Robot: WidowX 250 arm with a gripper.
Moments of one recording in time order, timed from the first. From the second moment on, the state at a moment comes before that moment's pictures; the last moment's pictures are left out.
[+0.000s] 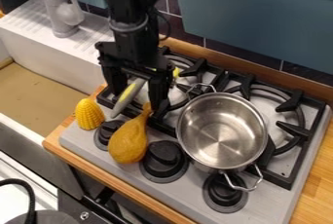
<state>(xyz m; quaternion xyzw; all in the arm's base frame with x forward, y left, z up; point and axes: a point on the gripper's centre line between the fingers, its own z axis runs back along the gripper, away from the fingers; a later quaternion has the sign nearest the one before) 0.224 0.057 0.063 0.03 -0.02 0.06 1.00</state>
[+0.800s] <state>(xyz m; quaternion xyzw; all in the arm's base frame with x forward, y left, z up) 0.214 0.051 0.043 0.04 -0.01 0.05 1.00</state>
